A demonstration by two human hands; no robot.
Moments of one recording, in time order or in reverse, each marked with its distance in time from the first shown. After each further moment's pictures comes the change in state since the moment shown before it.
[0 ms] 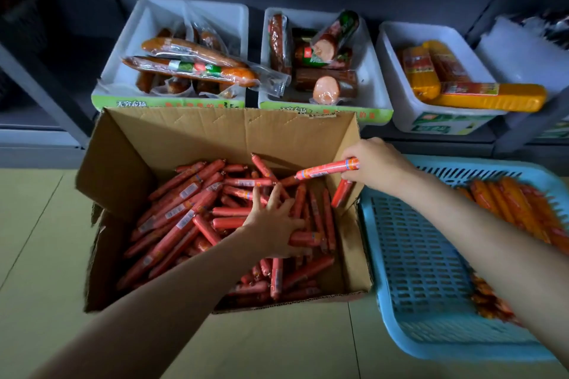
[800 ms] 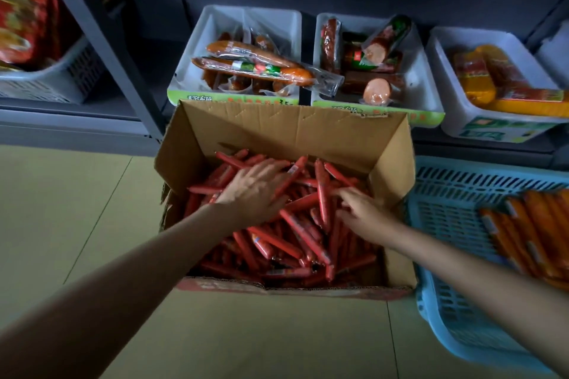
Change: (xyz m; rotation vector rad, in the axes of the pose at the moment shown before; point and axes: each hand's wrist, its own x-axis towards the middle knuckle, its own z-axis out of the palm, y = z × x) left_hand -0.069 -0.094 0.013 -0.301 0.486 -0.071; right_hand -0.008 -0.045 0.106 0.358 -0.141 -0.142
